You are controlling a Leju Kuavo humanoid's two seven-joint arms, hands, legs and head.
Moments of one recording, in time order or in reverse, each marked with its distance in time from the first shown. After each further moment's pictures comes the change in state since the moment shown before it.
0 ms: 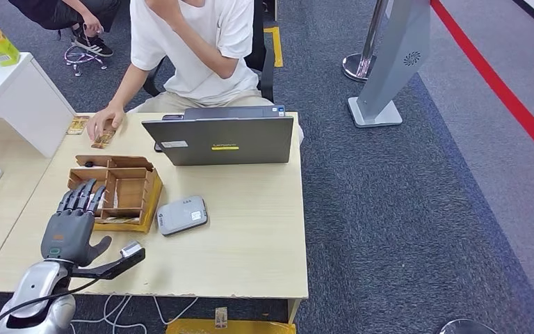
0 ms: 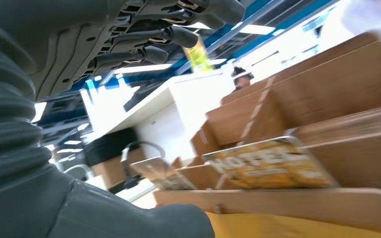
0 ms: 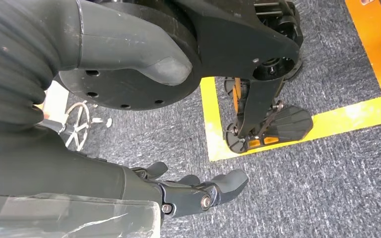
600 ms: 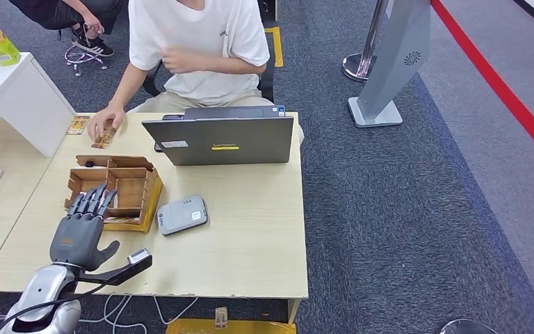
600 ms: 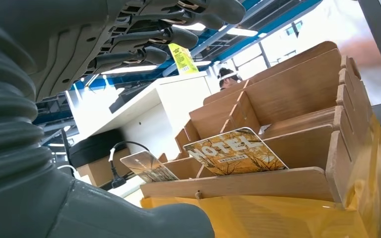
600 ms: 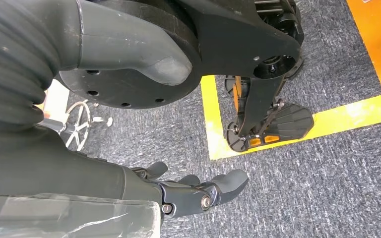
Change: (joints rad) left arm 0.017 -0.004 -0.032 -0.014 0.005 -0.009 -0.015; right arm 0.000 0.000 0.000 0.000 0.001 0.002 0.002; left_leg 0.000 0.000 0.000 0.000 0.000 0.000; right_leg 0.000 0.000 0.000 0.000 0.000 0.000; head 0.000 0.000
